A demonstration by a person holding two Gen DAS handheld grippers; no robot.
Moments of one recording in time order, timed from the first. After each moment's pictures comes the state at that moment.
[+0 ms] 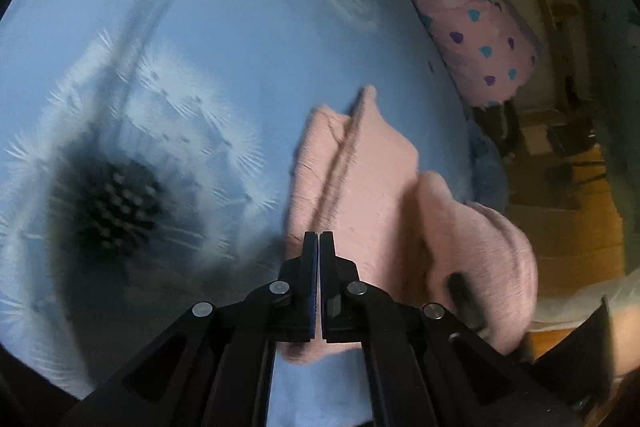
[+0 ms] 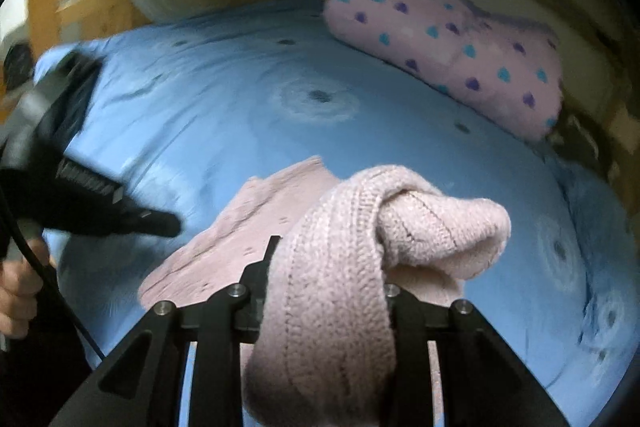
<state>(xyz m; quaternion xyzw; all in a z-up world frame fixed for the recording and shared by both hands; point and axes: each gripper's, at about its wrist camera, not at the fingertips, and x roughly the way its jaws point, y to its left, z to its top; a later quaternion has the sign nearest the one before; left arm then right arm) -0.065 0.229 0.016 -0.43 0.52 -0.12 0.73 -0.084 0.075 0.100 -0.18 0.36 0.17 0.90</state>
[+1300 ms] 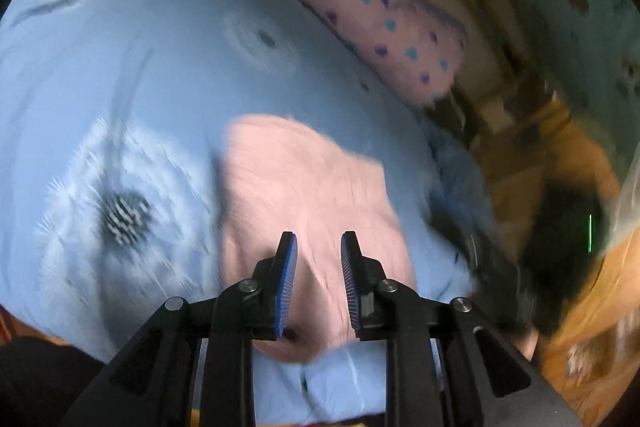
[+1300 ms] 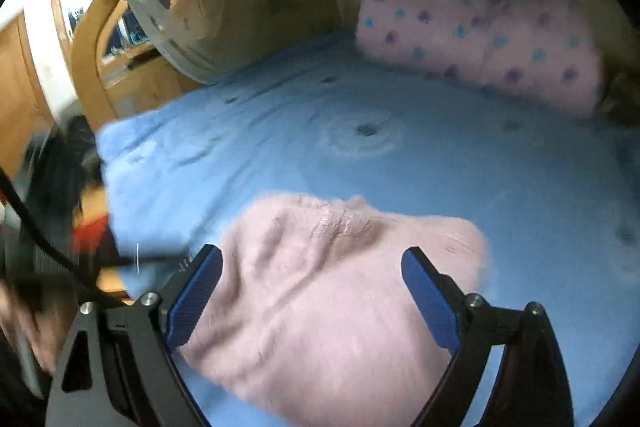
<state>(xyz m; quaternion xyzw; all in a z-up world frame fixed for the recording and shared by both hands) -0.117 0.196 0.078 -0.31 0.43 -0.17 0.83 -0.056 0.029 0.123 0.00 0.36 0.31 0.88</state>
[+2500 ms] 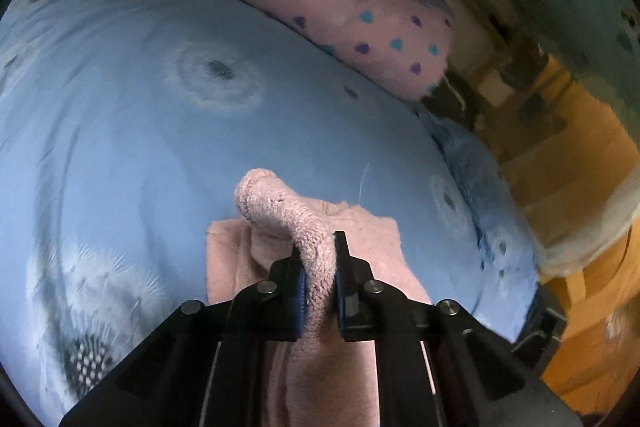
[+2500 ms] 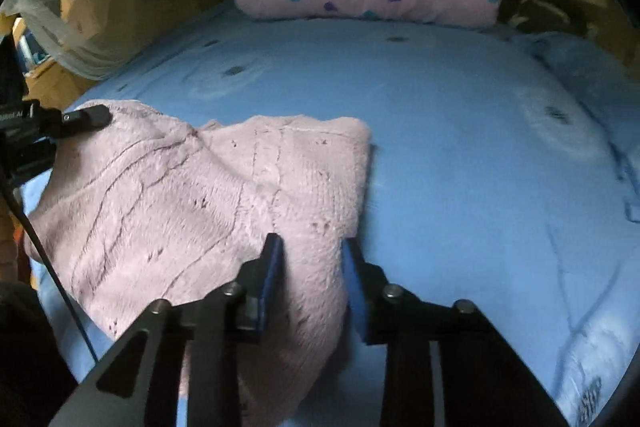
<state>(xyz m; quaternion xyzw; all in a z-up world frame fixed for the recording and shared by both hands) -0.013 0.168 0.087 -0.23 0.41 -0.19 0.86 -0.088 -0.066 0.039 0.02 0.41 0.10 0.91</state>
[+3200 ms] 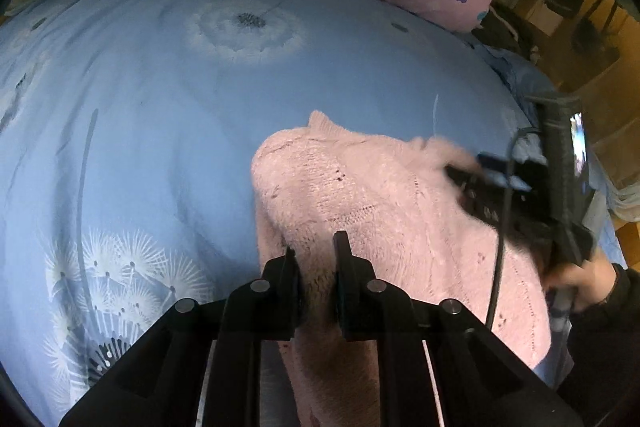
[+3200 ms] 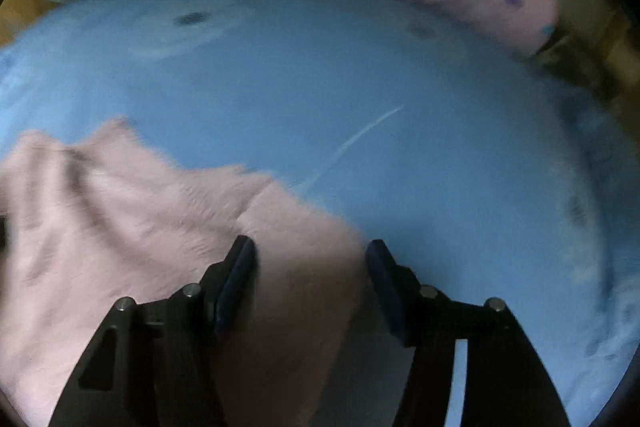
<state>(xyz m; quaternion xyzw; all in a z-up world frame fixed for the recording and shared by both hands) -0.008 0.152 0.045 -0.11 0.49 -0.12 0.86 0.076 -0.032 0.010 -0.16 0.48 0.05 0.86</state>
